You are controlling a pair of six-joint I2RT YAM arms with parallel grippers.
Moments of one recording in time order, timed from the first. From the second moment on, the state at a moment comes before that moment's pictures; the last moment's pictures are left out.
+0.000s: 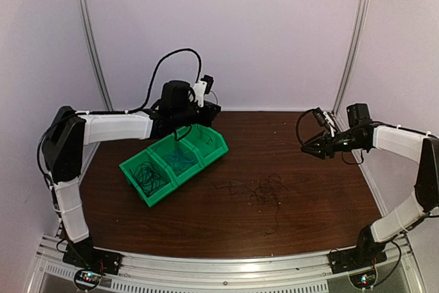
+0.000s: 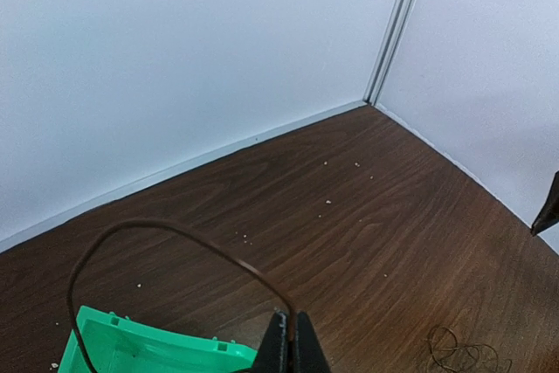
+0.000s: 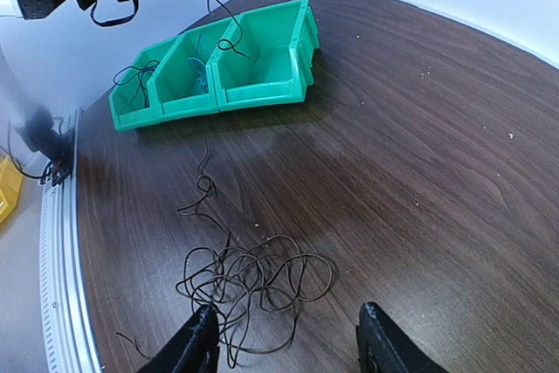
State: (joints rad) left arm -0.69 1.91 1.43 0.22 0.11 -0.16; right arm 0.02 1.42 0.91 -0.35 -0.96 -0.40
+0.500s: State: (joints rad) left arm -0.60 2.13 1.47 0.18 0.12 -0.31; right arm 0.02 1.42 0.91 -0.37 -0.96 -0.42
